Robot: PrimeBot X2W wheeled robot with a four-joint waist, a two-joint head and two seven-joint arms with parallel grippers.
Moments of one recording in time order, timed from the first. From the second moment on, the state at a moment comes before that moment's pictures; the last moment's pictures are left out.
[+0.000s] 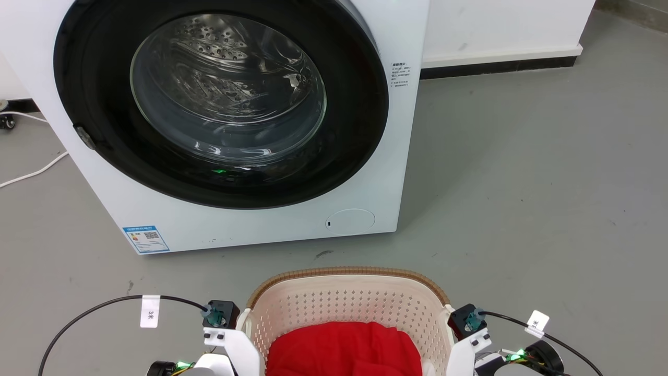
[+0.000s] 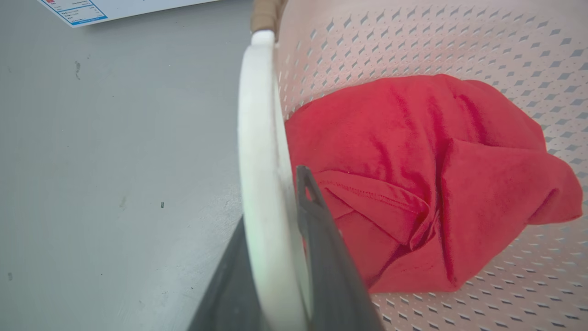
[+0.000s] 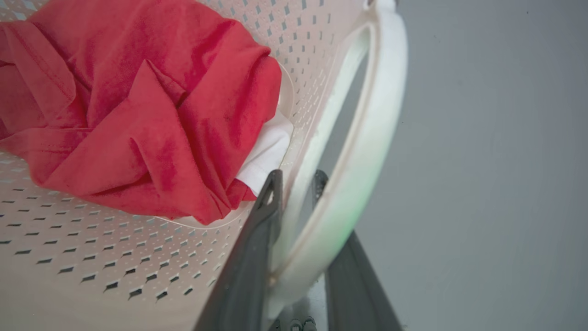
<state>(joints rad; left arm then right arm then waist) -0.54 0.15 -0.96 1.27 -0.97 -0.12 -0.01 -0.55 -0.08 1.12 1.29 0.78 0.12 0.05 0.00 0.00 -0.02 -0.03</state>
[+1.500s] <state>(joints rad) -0.55 0.16 -1.04 1.27 -1.04 -0.12 -0.01 -0.55 -0.08 1.18 1.29 0.84 0.12 0.05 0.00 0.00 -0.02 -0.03</state>
